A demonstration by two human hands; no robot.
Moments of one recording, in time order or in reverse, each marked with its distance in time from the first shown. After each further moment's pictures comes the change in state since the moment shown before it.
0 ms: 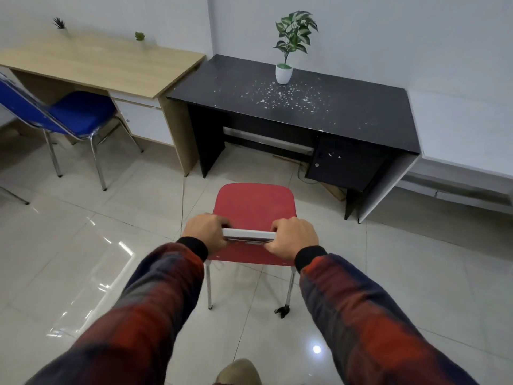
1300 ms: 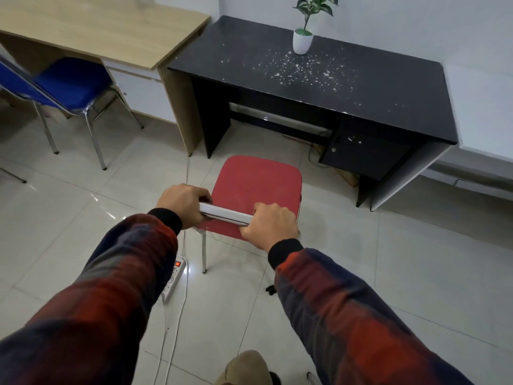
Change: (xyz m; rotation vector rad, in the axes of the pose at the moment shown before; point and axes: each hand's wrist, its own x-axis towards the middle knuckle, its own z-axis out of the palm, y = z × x) left_hand 0.064 -0.094 -0.025 0.002 -0.011 -0.007; right_hand 0.069 -0.081 0.012 0.019 0.004 0.052
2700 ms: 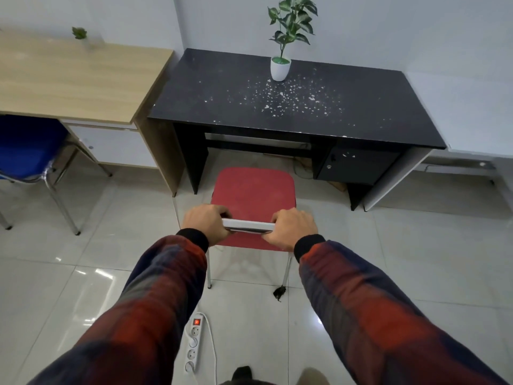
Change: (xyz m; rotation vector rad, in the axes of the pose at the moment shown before) left_hand 0.165 -0.108 -0.035 -0.035 -0.076 0.167; right_hand 0.168 -0.071 -0.013 -0.008 0.000 0.216
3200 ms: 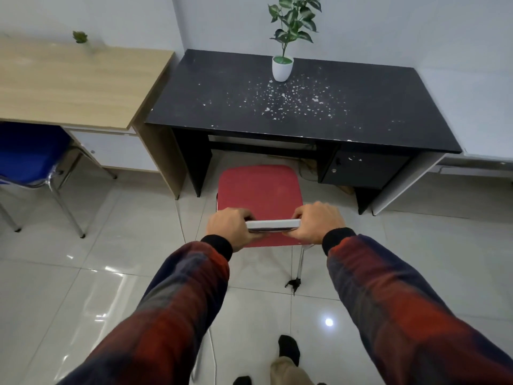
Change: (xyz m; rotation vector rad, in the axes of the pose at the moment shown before) left_hand 0.040 0.066 0.012 -0.033 0.032 0.046; right_hand 0.047 0.081 -0.028 -0.050 -0.003 -0.064
